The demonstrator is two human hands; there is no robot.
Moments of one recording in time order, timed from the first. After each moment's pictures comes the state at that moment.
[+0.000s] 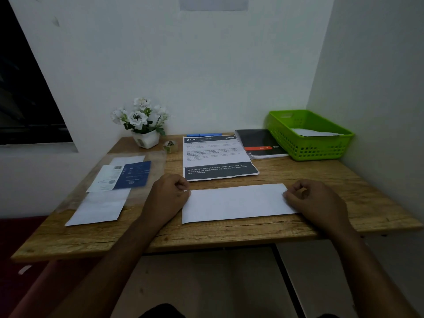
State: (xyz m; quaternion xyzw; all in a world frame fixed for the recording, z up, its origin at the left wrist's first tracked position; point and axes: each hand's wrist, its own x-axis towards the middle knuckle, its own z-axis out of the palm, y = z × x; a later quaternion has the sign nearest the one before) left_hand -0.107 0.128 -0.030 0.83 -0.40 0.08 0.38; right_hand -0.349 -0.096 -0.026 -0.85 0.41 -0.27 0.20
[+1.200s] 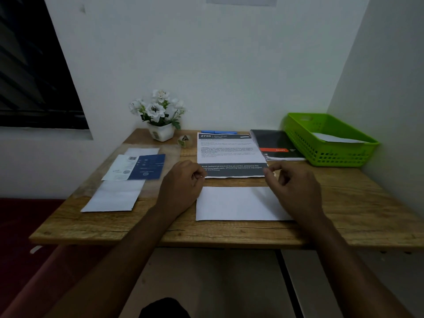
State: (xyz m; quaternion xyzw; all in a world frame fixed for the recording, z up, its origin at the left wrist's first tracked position) left_hand -0.100 0.123 -0.025 0.79 -0.45 0.18 0.37; right_hand -0.280 -0.057 -0.008 -0.86 0.23 -0.42 0.18
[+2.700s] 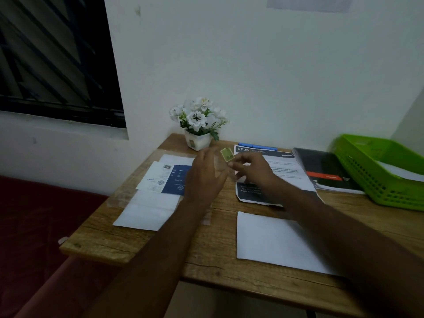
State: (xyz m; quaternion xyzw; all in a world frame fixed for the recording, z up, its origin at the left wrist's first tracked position) left_hand -0.021 0.107 -0.020 0.83 -0.31 0.19 0.42; right_hand -0.067 -0.040 0.003 -0.85 0.11 -0.18 0.49
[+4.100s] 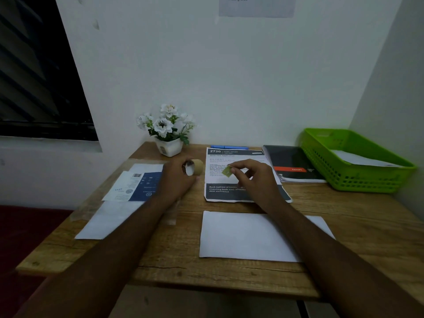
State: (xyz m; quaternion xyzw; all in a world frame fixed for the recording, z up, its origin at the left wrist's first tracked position) left_hand -0.013 0.092 -0.014 0.81 -0.33 0.13 0.47; right_hand -0.145 -0.080 -0.015 -0.84 0.08 -0.38 0.38
